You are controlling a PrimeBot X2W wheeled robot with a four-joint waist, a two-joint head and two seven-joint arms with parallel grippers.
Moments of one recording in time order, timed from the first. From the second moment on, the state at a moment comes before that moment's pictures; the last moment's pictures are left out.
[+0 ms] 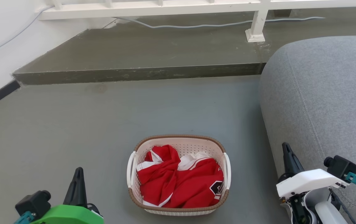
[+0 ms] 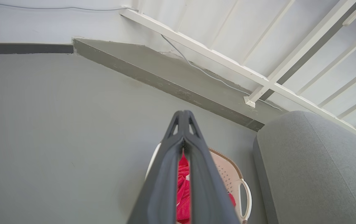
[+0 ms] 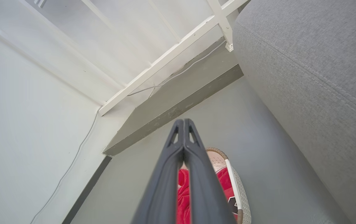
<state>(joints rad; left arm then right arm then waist) 0.11 0.08 -0.18 0.09 -0.68 0.06 -0.19 0.01 -0.06 0.20 0.25 0.75 -0.06 -0.17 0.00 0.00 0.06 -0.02</state>
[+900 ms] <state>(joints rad) 0.06 0.09 -0.13 0.14 -1.04 0.01 -0.11 0.00 -0.07 0.11 0.25 1.07 -0.01 -0.09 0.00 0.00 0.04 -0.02</state>
